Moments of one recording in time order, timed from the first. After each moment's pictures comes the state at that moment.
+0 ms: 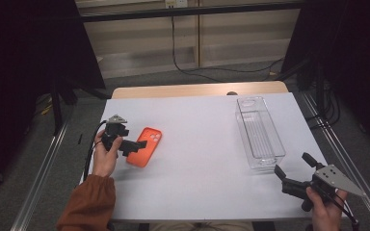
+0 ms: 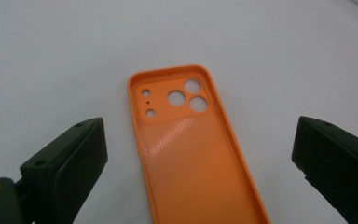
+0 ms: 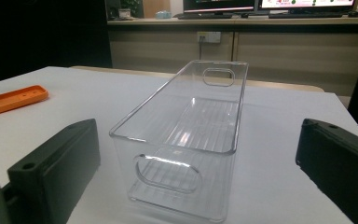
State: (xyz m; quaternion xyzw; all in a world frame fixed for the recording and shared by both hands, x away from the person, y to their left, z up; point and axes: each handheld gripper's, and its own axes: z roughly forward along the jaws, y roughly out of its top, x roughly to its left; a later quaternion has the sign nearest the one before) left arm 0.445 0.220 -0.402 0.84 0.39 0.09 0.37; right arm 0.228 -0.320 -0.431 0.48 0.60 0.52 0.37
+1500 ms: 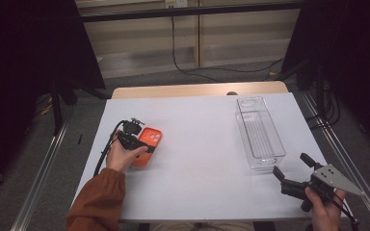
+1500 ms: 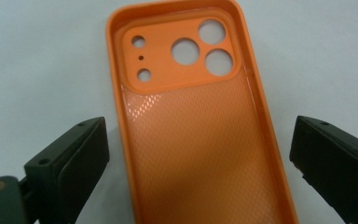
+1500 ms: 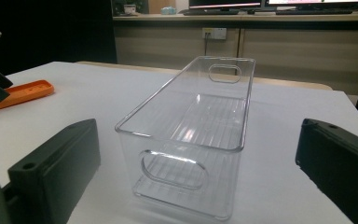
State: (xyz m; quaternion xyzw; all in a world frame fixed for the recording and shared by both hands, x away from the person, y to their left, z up) left arm 0.467 0.180 -0.433 0.87 0.43 0.07 0.23; right arm 0.229 -0.319 -0.432 0.47 0.61 0.52 0.36
